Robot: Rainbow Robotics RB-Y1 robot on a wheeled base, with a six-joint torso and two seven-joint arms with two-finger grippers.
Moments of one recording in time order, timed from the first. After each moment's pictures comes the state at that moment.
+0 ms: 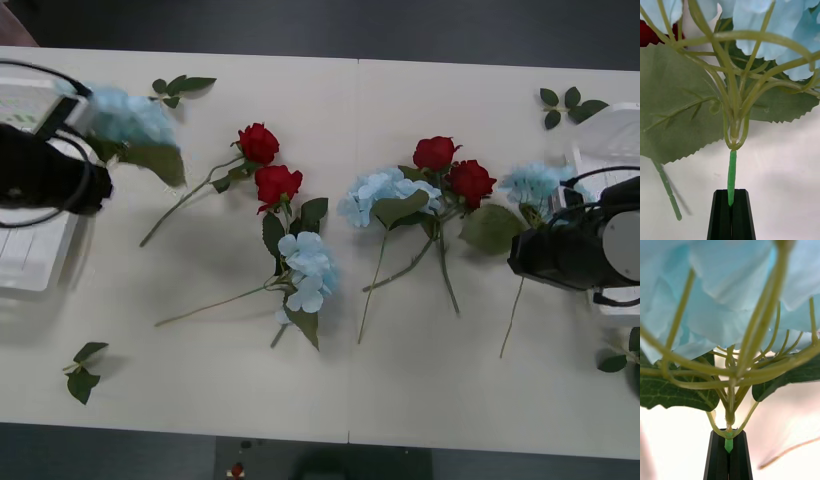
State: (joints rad) right arm -0.21 -0.63 0.03 -1.76 -0.69 1.36 1.15; left arm -0.46 1.18 -0.33 -1.75 1.19 1.05 -1.48
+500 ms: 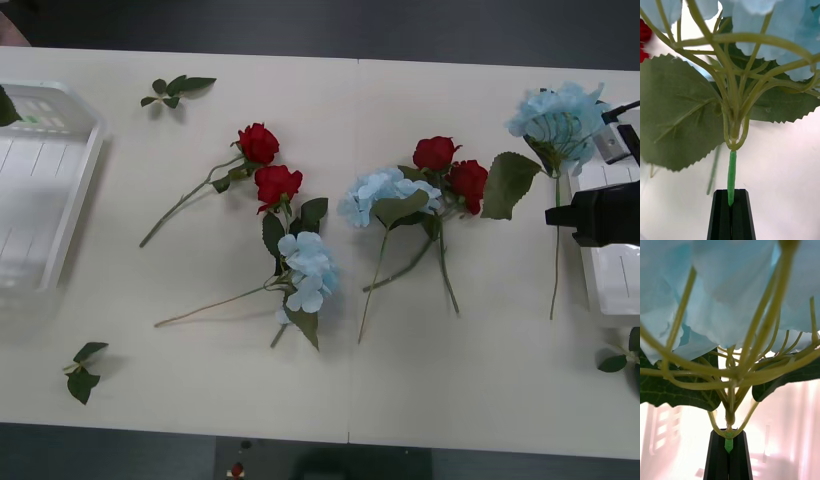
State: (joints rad) right arm -0.21 -0.63 -0.34 -1.80 -1.18 1.48 1.88; left arm -0.47 1.22 -0.12 -1.36 0.94 1.05 -1.48
